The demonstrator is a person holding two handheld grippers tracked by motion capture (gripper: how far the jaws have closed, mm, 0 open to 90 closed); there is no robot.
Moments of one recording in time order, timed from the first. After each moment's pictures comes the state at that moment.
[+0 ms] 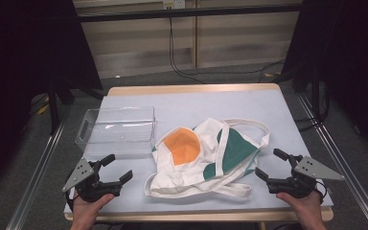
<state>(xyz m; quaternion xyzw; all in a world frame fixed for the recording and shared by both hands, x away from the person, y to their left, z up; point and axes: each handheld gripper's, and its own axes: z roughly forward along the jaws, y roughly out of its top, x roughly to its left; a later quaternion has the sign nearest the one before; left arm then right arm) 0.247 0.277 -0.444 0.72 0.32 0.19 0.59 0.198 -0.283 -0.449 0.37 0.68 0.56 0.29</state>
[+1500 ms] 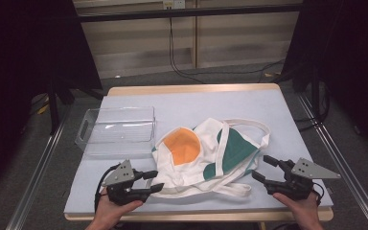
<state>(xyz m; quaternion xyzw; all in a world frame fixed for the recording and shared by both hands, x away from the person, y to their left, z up) 0.241 0.192 -0.429 0.84 0.19 0.06 0.51 0.194 -0.276 -0.450 0.36 0.71 0.56 0.23</state>
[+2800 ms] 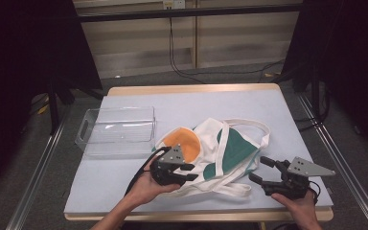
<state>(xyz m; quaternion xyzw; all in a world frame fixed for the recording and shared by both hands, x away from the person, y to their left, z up) 0.286 0.086 -0.422 0.91 0.10 0.04 0.39 0.199 -0.272 -0.453 0.37 0.72 0.56 0.19</state>
